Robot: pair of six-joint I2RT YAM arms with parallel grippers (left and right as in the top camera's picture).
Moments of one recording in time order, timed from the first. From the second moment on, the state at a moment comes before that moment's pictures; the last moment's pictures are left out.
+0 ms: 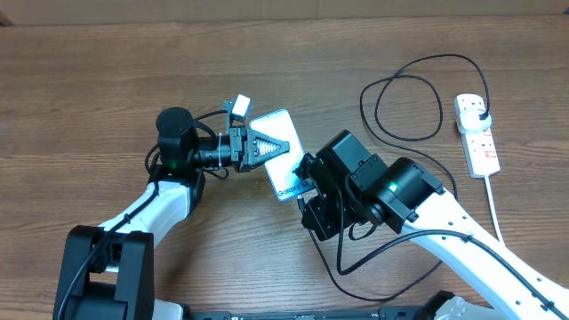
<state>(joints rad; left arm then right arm) -0.15 1.62 0.70 0.76 1.36 -1.26 0.72 1.37 1.22 -1.09 -0.40 0.23</state>
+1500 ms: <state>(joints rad) -0.03 1.62 0.71 0.71 1.38 -1.13 0.72 1.37 1.17 -1.01 -0.26 0.23</state>
